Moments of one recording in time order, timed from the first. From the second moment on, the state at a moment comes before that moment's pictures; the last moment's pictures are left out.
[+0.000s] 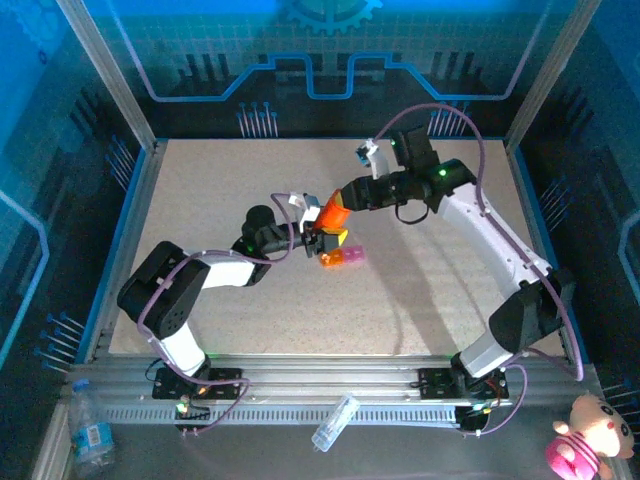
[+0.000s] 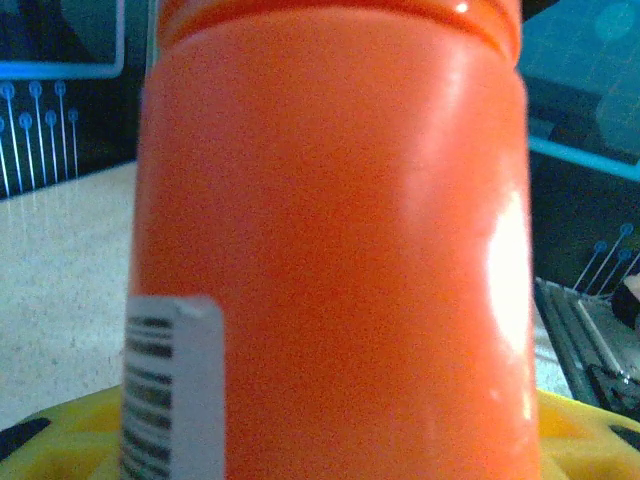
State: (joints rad) left arm -0.49 1.71 0.72 1.01 0.73 -0.24; right arm 0.45 1.56 1.55 -0.81 -0.54 0.27
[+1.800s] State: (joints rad) left arm -0.49 1.68 0.77 0.98 0.94 -0.33; right arm 0.38 1.75 1.94 -1.29 -0.77 -0.30
